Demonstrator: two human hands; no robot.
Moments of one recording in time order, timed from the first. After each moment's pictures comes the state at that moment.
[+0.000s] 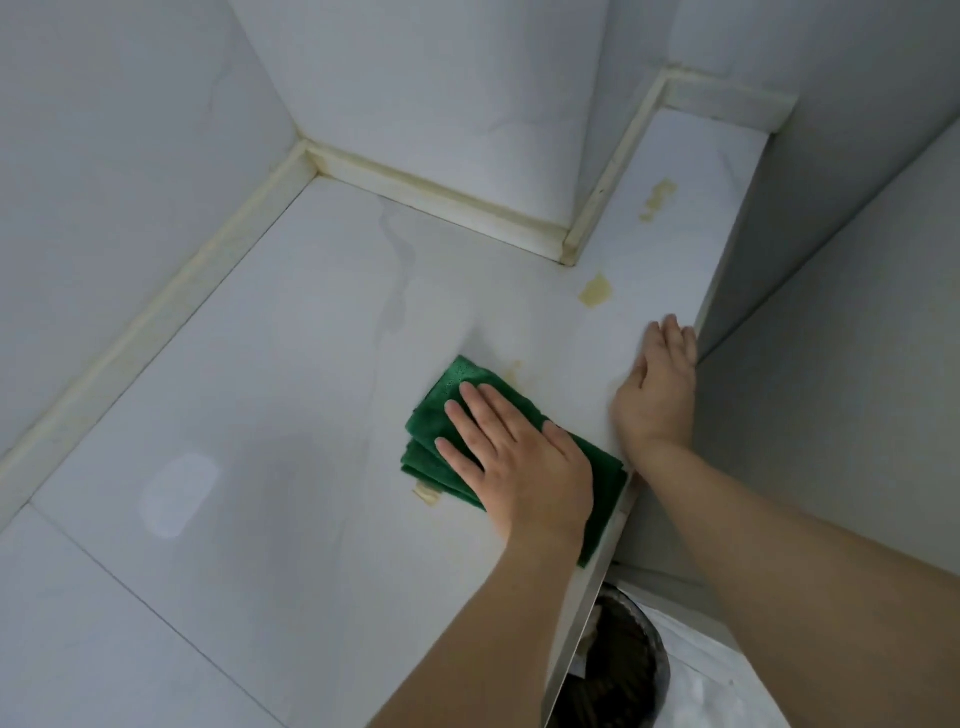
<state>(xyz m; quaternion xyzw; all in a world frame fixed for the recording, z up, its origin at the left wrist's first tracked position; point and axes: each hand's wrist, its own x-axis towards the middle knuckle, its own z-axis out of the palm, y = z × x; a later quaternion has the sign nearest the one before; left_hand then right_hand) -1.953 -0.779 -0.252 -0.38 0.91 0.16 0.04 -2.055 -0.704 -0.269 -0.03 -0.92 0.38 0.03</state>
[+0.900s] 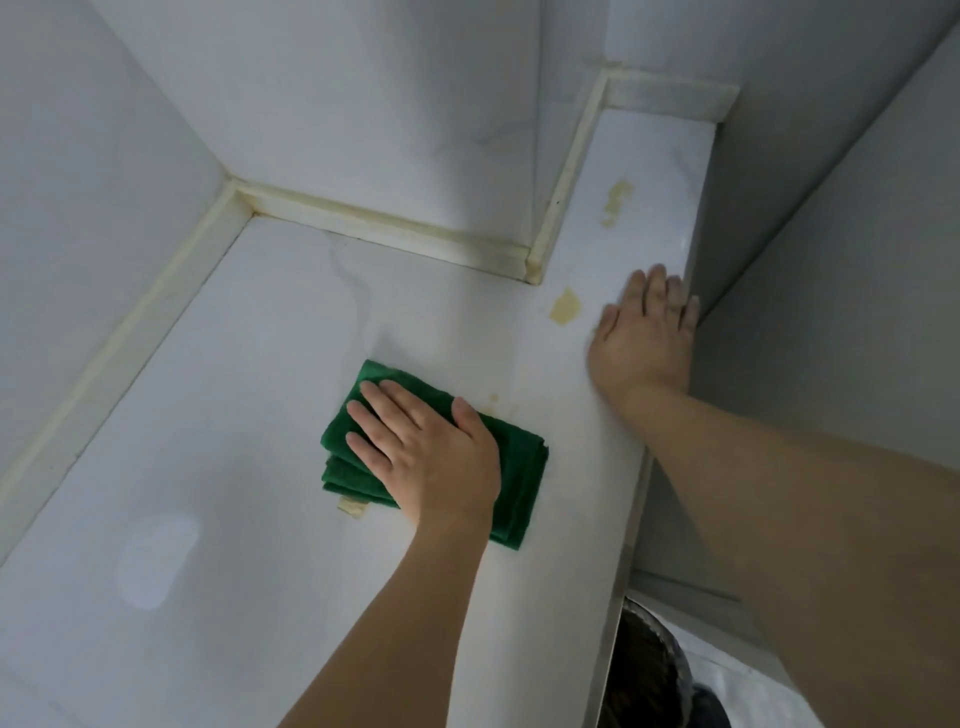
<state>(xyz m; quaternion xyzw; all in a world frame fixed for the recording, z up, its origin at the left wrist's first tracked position) -1.992 -0.863 -0.254 -0.39 0.92 0.08 0.05 -2.127 -0.712 -0.265 -0.04 -0.99 0.09 -0.02</state>
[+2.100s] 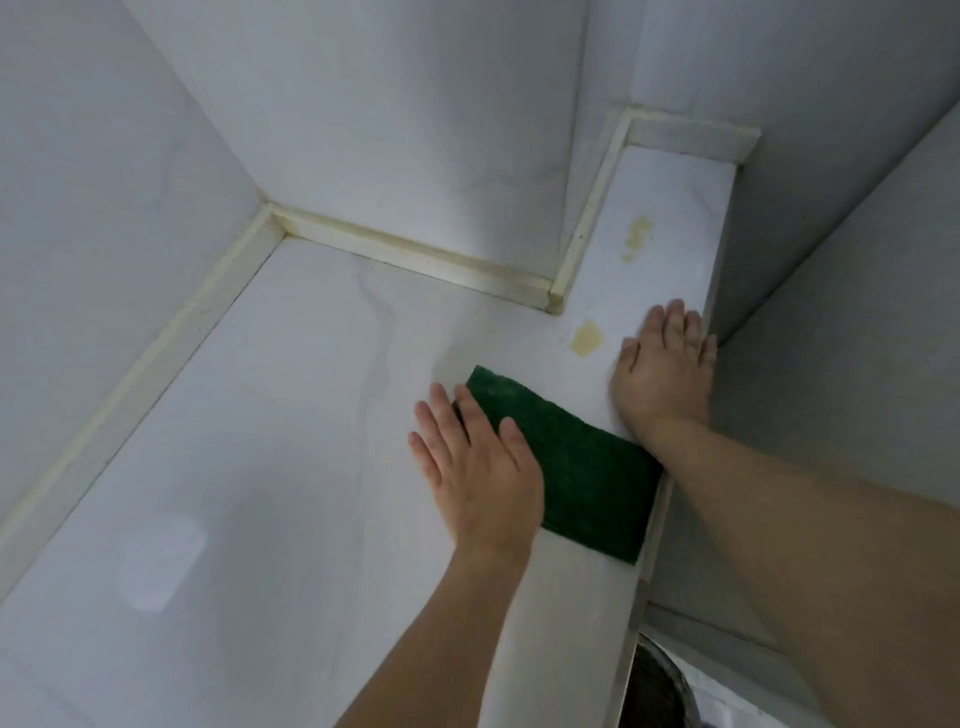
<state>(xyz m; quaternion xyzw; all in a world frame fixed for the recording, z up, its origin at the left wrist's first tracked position) -1.997 -0.847 -0.244 -0.29 0.94 0.20 -0.01 -2.128 -0.710 -0.260 -0.02 -0.99 0.12 -0.05</state>
